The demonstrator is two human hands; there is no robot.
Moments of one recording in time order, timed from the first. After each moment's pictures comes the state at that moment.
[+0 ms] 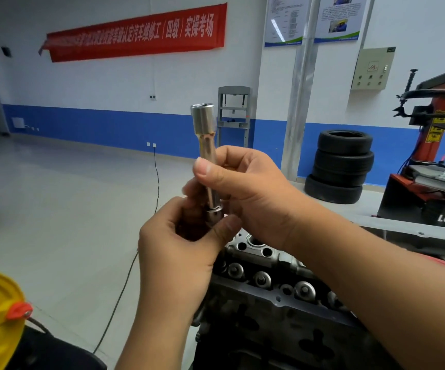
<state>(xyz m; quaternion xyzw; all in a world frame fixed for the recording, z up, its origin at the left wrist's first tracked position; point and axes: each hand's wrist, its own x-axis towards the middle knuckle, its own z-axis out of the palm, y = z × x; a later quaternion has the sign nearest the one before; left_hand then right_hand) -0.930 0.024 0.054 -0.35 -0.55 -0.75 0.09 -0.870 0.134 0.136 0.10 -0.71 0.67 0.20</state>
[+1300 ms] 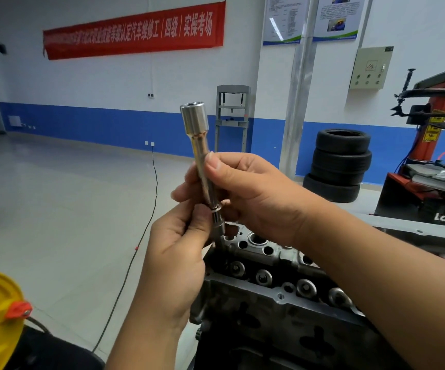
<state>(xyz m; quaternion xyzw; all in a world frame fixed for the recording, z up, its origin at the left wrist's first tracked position) -0.930 0.020 0.056 -0.38 -0.48 -0.79 -0.05 -0.870 0.137 0.138 0.09 -0.76 0.63 0.13</state>
